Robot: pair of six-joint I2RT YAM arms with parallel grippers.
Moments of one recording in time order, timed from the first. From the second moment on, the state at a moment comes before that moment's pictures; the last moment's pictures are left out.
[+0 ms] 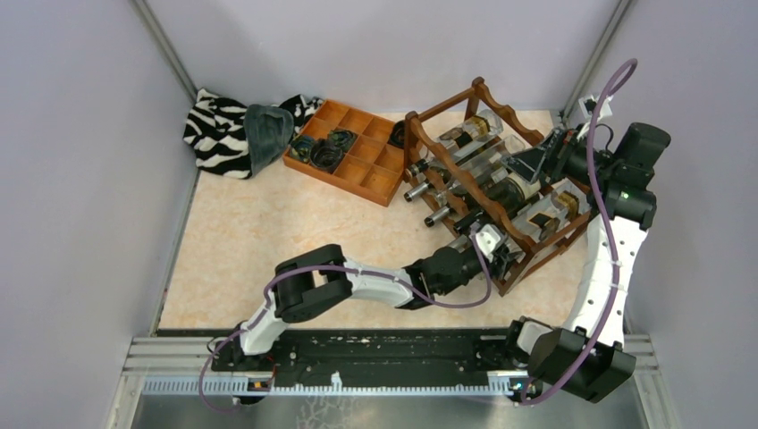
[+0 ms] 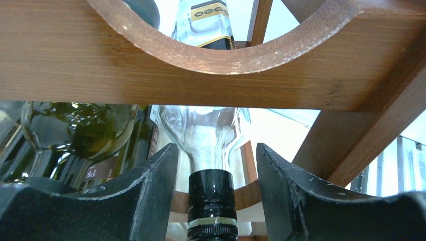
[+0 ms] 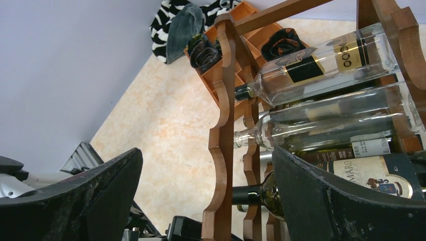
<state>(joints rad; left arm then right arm) -1.32 2.18 1.34 0.99 -0.30 -0.05 -0.42 1.12 1.29 -0.56 -1.15 0.13</state>
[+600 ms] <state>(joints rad) -1.32 1.98 1.18 1.00 -0.27 -0.09 -0.42 1.10 1.28 -0.56 -1.15 0.13</state>
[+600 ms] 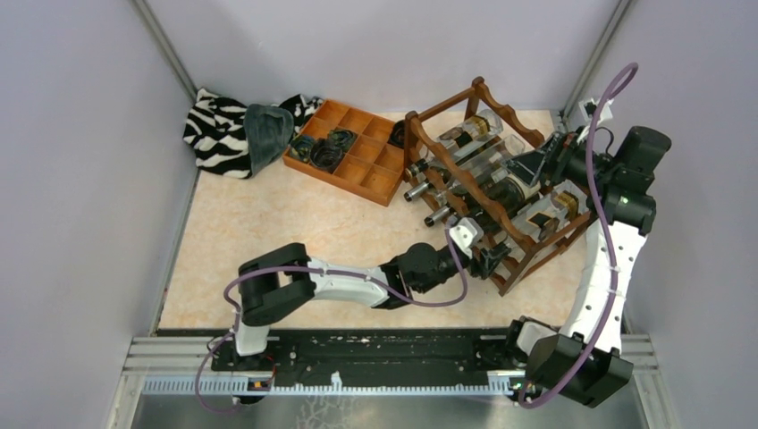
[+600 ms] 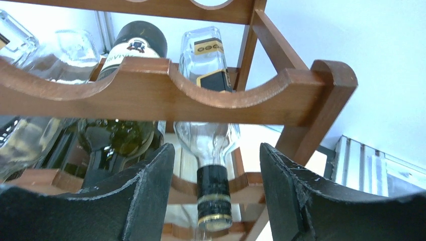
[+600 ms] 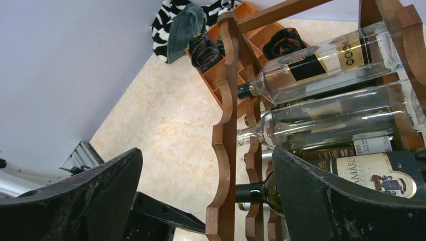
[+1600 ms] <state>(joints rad) -1.09 1.08 1.09 0.18 -0.11 -0.18 -0.43 0.89 1.38 -0.63 -1.06 -0.02</state>
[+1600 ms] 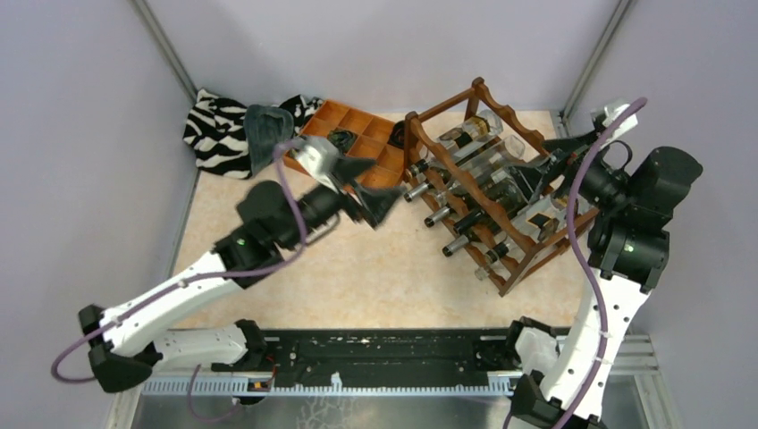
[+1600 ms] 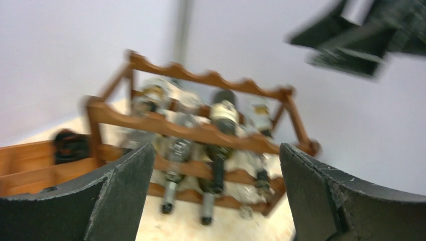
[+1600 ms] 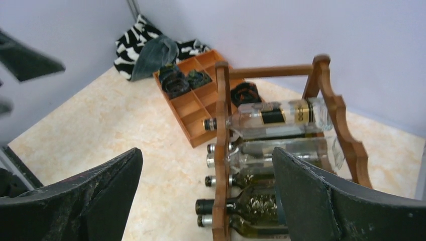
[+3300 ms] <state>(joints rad) -0.38 1.21 1.42 -0.14 0.22 -0.32 -0.44 1.26 1.87 -0.48 -0.45 0.23</state>
